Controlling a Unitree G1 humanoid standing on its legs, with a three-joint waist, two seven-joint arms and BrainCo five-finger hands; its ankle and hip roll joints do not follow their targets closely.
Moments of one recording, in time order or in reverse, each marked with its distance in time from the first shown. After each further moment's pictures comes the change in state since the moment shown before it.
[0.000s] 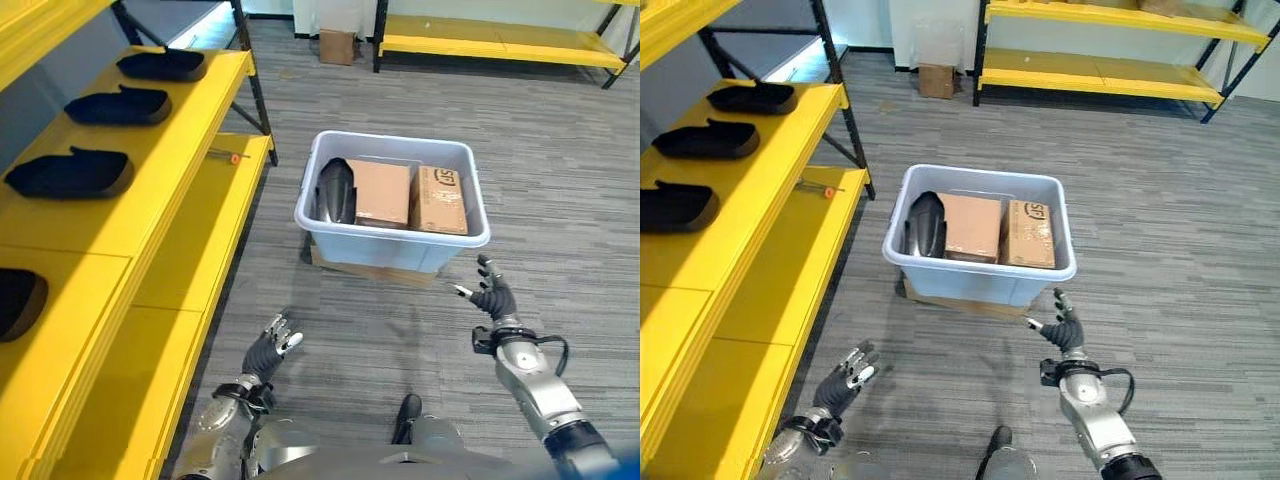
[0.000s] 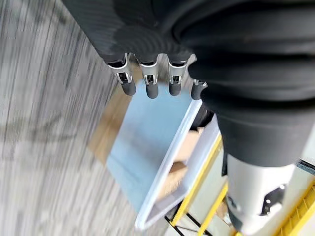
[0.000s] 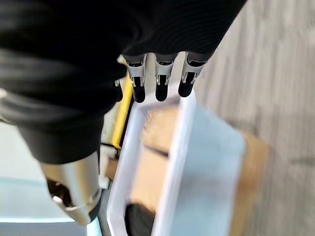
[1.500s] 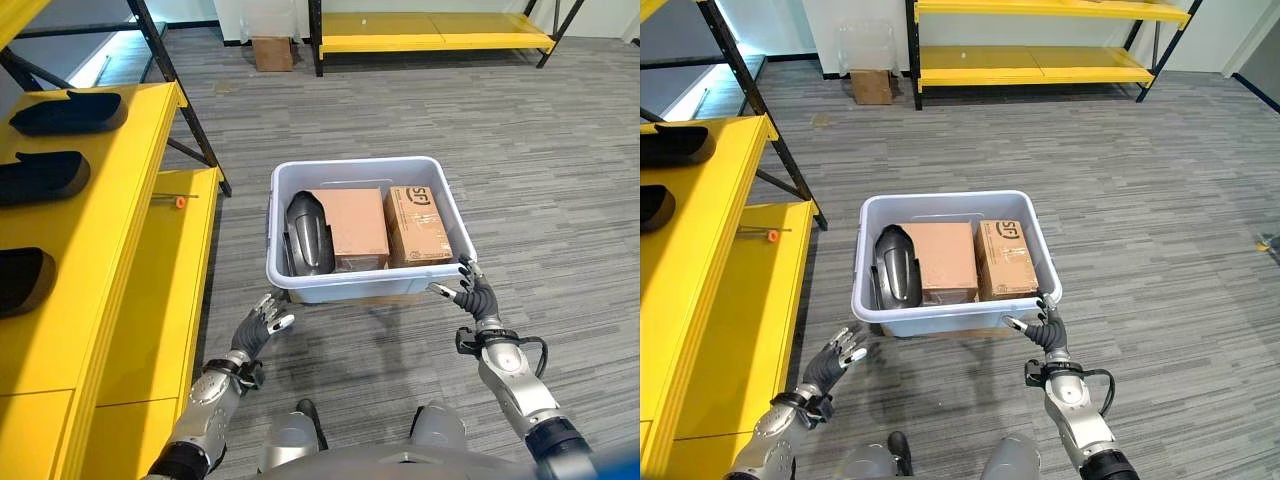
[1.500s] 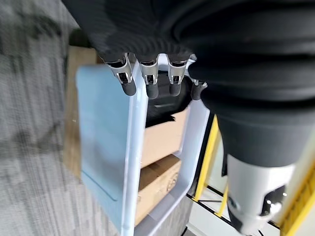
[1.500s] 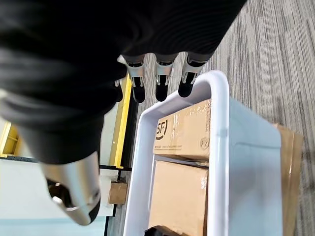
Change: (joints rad) left arm -0.113 0.079 -0.017 0.092 0.036 -0.043 0.056; right arm -0.018 0.100 0.087 0.130 0.038 -0.089 0.046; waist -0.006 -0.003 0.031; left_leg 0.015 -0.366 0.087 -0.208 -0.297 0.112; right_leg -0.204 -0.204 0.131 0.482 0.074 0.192
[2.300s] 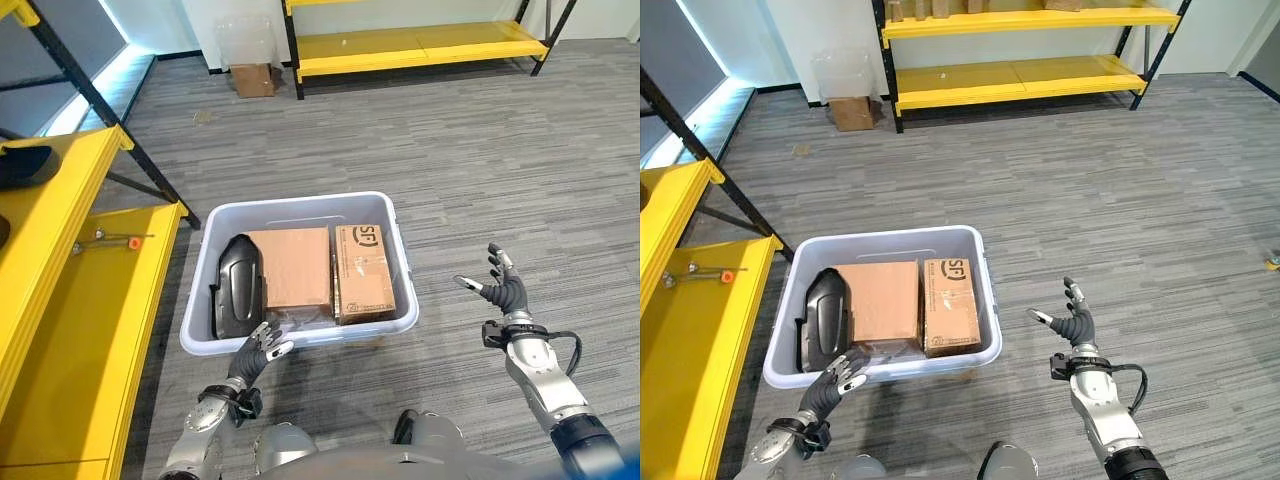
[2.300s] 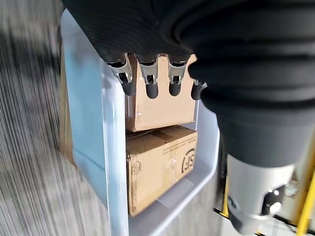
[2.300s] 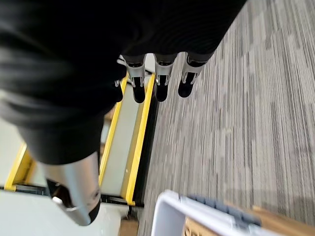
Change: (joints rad) left arm 0.087 0.007 0.066 -0.015 0.116 0.067 0.043; right arm -0.015 -0.108 -0.097 0.006 -0.039 -0.044 -0.009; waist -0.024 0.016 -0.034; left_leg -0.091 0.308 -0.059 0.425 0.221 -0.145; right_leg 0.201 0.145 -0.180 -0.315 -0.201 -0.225
